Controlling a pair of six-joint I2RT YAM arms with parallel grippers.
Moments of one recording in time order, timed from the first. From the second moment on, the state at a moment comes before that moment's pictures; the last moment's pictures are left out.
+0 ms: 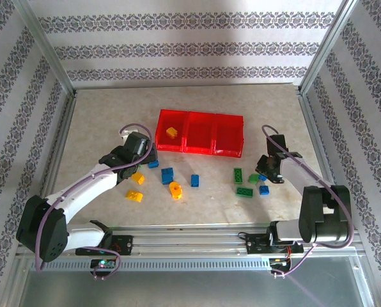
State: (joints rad) left arm -0.47 1.26 0.81 -0.41 -0.40 -0.57; right arm 0.00 1.34 0.70 -0.57 0.02 0.62
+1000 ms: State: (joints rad) left arm -0.46 1.22 0.75 -0.38 -0.37 -0.61; right arm 0.53 1.72 1.33 -0.56 0.12 0.53
